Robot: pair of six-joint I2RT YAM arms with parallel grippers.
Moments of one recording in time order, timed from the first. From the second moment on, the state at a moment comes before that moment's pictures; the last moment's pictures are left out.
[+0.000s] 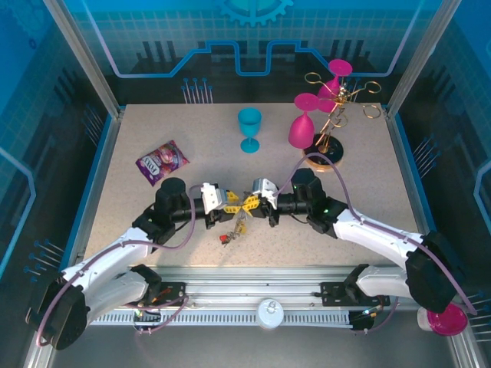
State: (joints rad) left arm -0.51 0.98 0.50 0.17 0.69 0.34; right arm 0.71 1.23 0.70 0.14 -0.65 -0.28
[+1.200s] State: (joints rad) left arm -0.57 0.93 0.50 0.06 0.61 0.49; right arm 0.71 1.14 0.72 -0.09 -0.53 -0.28
